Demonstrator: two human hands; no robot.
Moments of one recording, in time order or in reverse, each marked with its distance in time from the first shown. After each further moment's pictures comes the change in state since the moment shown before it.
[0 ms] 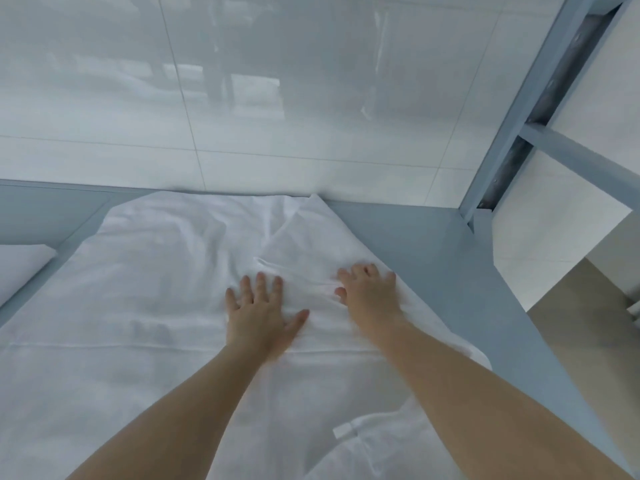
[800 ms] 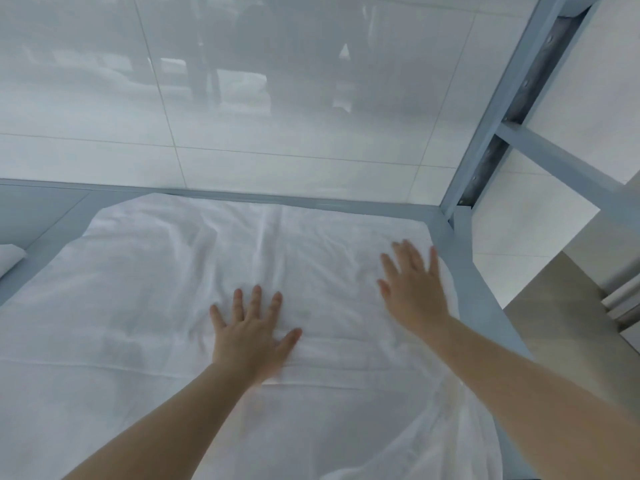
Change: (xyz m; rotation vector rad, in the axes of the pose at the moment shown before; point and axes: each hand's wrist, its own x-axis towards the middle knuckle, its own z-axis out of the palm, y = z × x) left_hand -0.032 0.021 0.002 -0.016 -0.057 0.059; right_hand -0.036 0.097 -0.014 -0.027 0.076 0.070
